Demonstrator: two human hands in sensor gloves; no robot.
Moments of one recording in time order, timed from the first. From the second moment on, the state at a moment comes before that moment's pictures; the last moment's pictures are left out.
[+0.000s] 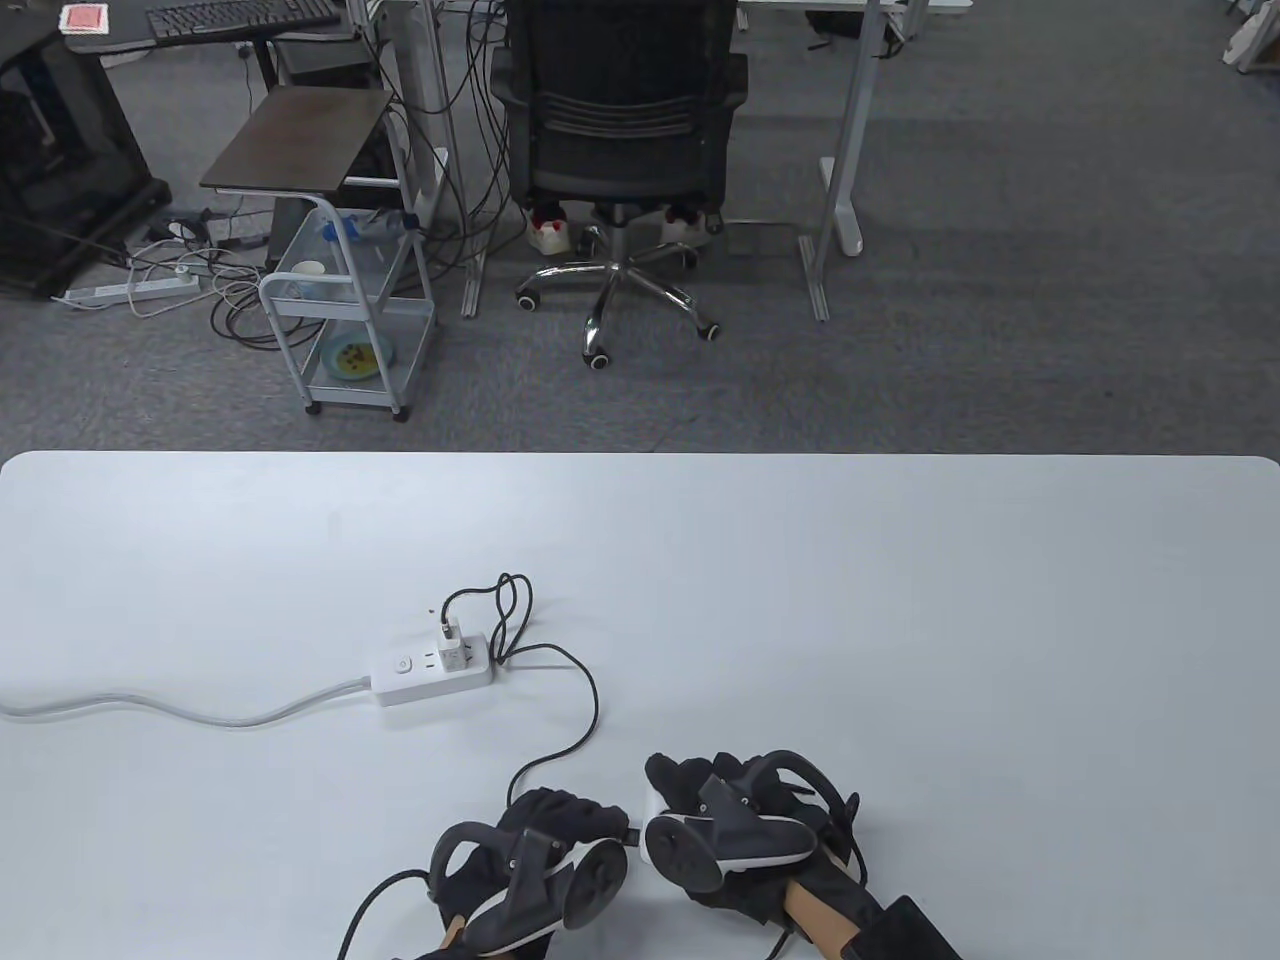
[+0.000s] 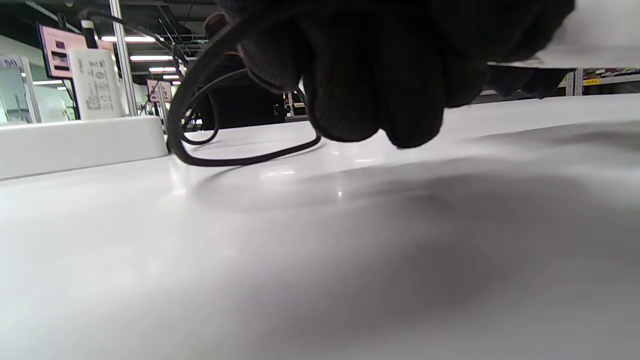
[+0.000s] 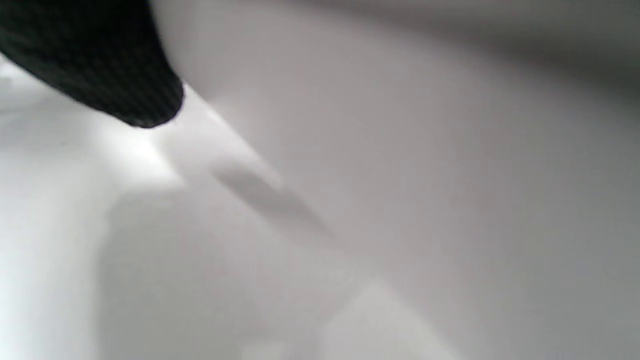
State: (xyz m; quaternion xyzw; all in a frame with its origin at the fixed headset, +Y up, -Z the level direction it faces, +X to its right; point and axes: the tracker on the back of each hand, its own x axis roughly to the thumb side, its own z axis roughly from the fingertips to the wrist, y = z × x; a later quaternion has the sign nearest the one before) left_hand -0.098 -0.740 -0.243 0.06 -0.18 -0.02 0.98; right_hand 0.061 -0.744 -0.276 -0.37 -0.09 -0.92 0.12
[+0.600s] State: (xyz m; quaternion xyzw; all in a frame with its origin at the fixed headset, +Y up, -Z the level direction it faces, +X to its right) left_hand -0.099 -0.739 -0.244 0.08 -0.17 -0.03 0.98; right_hand 0.064 -0.746 -0.283 -0.36 -0.12 -0.92 0.07
